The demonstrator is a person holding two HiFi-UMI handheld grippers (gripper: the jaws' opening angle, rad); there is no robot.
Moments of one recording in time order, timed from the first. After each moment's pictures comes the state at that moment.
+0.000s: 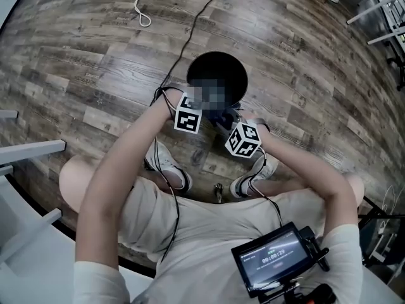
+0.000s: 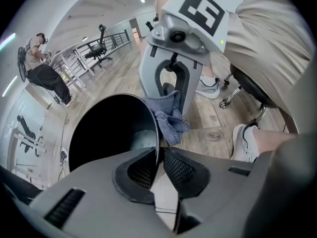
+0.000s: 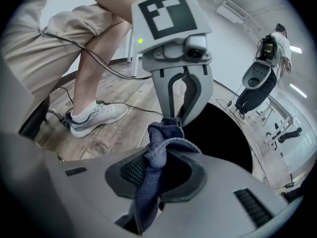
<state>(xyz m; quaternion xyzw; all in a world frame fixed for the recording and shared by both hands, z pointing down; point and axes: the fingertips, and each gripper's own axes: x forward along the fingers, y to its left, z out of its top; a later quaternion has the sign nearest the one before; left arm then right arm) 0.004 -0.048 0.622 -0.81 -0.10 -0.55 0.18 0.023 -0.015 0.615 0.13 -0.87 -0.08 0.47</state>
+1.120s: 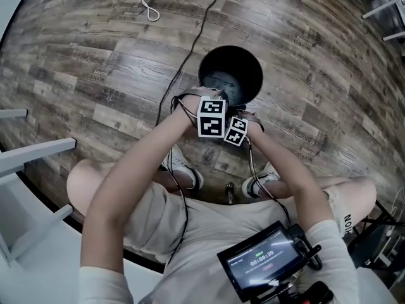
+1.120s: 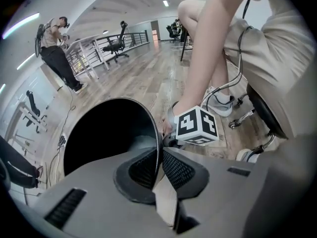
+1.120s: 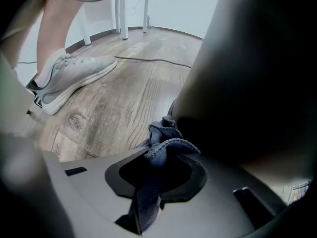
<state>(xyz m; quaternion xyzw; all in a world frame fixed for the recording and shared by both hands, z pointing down) 0.039 -0.051 0.617 -0.84 -0.04 -0.54 0.10 0.039 -0.020 0.819 0.12 -0.80 0.01 0.59</state>
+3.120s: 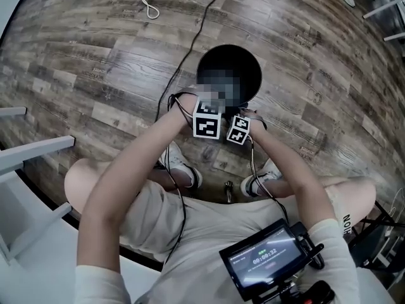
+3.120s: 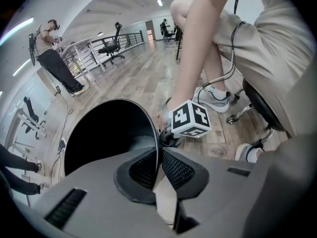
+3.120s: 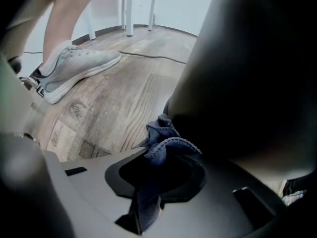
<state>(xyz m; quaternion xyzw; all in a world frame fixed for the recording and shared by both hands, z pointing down) 0.033 -0.046 0.618 -0.83 -0.05 -0.54 0.12 0.054 -0.022 0.822 0.11 -0.79 -0.02 0.60</state>
